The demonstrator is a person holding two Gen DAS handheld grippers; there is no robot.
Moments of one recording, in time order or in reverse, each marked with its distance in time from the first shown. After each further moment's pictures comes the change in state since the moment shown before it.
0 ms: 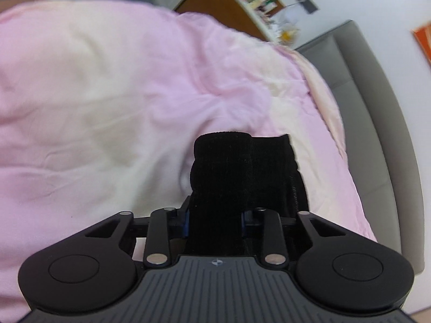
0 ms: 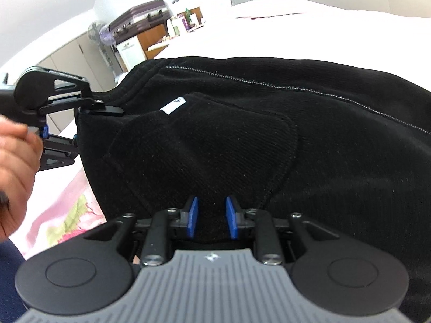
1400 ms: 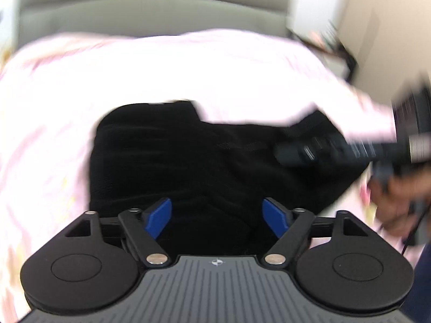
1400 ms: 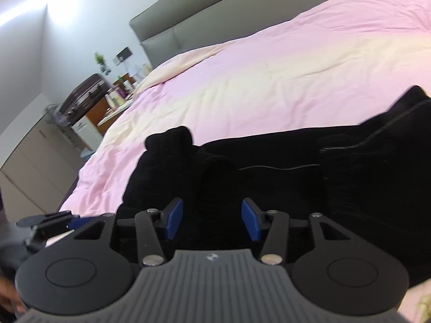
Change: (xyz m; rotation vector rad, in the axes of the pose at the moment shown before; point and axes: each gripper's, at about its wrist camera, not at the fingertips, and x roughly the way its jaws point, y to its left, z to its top) left arm -0.008 -0.156 -0.163 1.115 0.381 -0.387; right arm -0.192 -0.152 0.016 0.317 -0.153 -0.095
